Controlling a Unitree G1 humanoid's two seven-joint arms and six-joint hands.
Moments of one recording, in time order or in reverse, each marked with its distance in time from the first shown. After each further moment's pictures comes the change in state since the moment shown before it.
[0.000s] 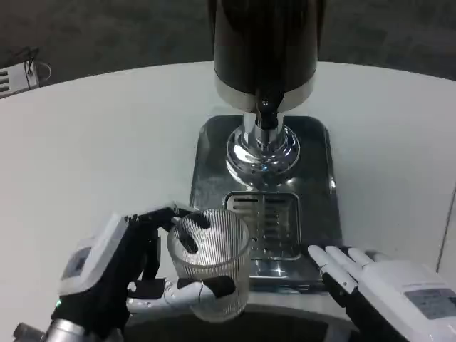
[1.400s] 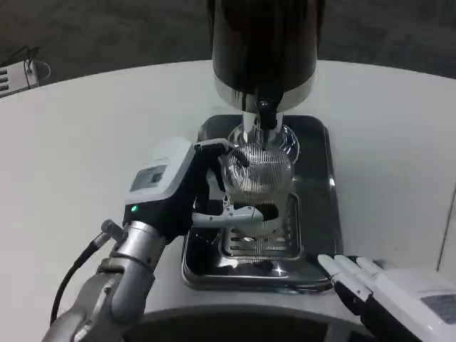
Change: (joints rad) left arm -0.558 0.010 -0.291 0.503 0.152 0.195 0.232; right arm 0.027 -0.104 -0.100 0.025 0.183 -0.005 -0.024
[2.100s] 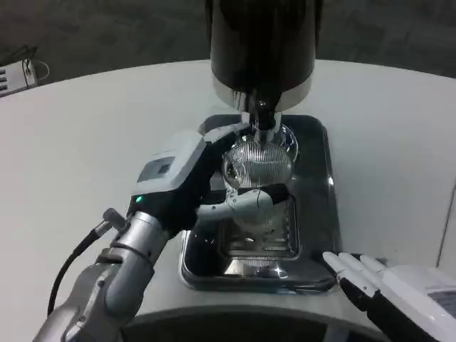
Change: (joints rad) left arm 0.032 0.031 0.002 -0.158 -0.056 0.030 -0.141; right arm -0.009 -0.066 -0.039 0.050 0.107 0.000 -0.052
